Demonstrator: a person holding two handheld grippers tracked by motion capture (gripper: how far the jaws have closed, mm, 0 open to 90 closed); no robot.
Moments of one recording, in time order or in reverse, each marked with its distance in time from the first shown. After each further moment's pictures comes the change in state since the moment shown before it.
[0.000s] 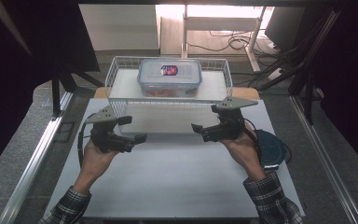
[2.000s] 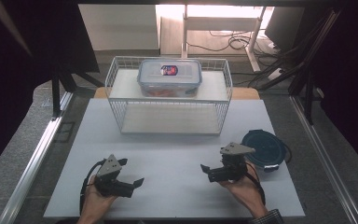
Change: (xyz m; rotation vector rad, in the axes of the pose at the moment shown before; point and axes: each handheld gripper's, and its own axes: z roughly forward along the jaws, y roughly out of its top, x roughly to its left) left arm -0.029 -0.127 0.012 0.145 0.105 0.008; right arm 0.017 -0.130 -0.002 0.148 -0.115 0.101
